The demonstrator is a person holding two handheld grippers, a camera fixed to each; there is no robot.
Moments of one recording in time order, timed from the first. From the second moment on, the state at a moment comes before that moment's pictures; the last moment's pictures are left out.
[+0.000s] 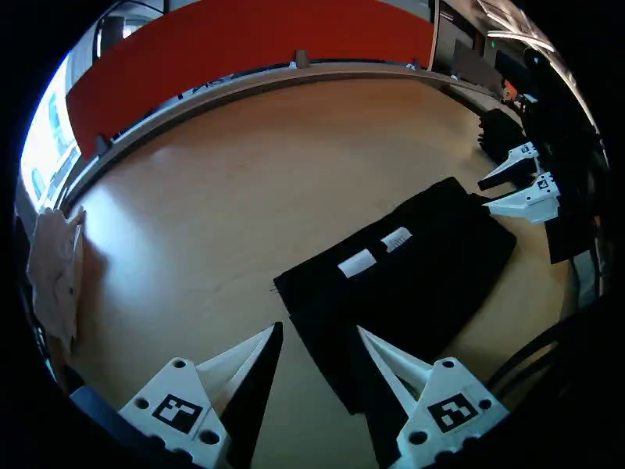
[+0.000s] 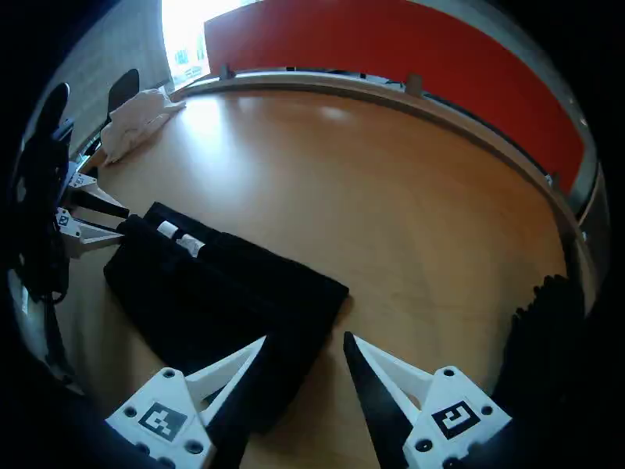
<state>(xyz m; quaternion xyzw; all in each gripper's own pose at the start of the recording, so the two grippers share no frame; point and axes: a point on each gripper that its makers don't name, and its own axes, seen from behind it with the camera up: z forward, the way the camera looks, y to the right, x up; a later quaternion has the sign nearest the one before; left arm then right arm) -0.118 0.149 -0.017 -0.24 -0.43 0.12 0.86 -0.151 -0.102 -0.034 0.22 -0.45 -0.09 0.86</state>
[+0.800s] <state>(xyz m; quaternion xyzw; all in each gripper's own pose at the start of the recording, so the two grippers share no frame) -0.109 0.139 0.006 -0.21 -0.42 0.13 0.87 -0.146 -0.086 -0.010 0.20 -0.43 -0.11 0.87</state>
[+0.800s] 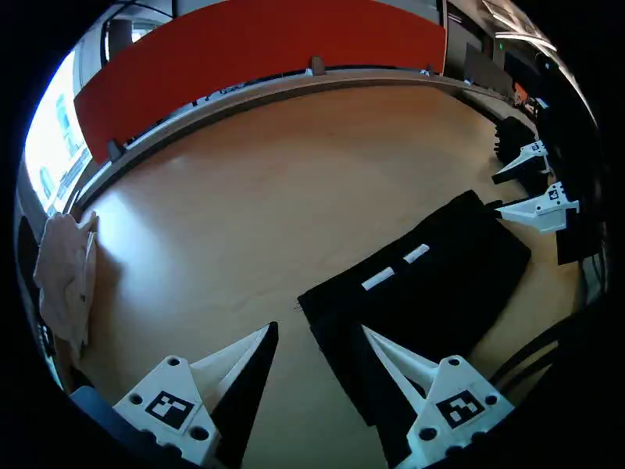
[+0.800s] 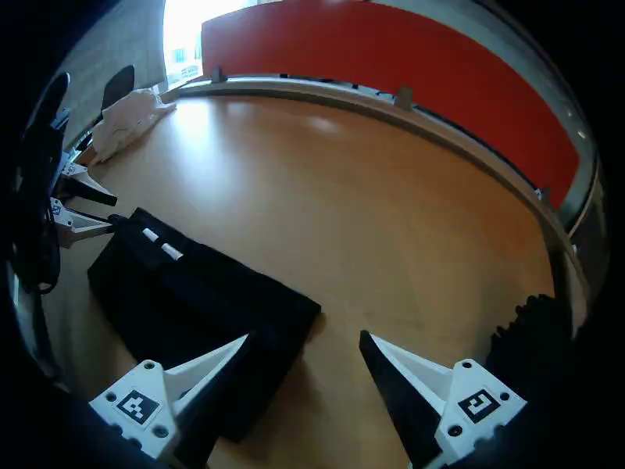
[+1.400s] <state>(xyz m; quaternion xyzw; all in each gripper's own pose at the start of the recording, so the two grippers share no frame) -0.101 0.134 0.010 -0.20 -0.41 0.12 0.88 -0.137 -0.082 -0.003 0.19 -0.42 -0.11 0.88</state>
